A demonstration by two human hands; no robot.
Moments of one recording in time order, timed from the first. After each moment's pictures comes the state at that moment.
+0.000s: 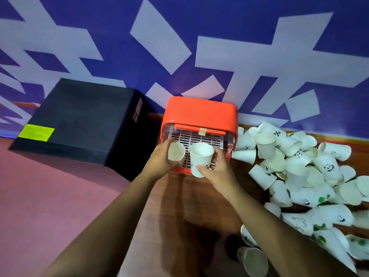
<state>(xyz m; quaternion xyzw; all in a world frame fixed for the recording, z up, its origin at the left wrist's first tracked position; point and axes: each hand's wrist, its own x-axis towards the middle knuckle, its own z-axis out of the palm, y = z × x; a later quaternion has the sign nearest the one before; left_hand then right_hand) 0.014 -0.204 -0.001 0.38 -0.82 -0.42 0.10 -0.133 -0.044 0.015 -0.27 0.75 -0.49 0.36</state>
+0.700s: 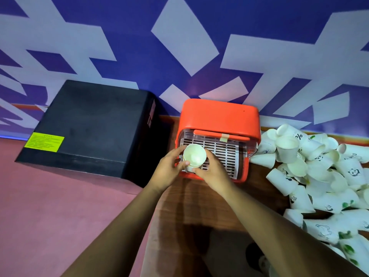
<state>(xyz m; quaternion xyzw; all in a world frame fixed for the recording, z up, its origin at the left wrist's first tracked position) 0.044 -0.233 -0.020 0.34 -0.75 -0.55 0.14 -0.102 -0.117 -0.015 -0.34 0.79 -0.38 0.35</state>
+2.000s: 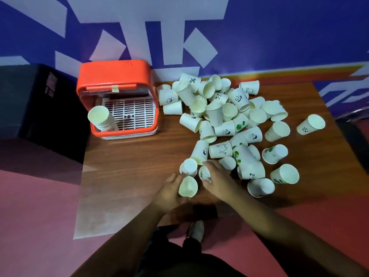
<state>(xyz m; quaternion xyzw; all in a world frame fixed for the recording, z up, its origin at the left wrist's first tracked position) 0.002 0.130 -0.073 0.19 -0.87 -0.46 -0.08 -0.161 0.281 -0.022 -0.37 0.87 -0.17 0.27</state>
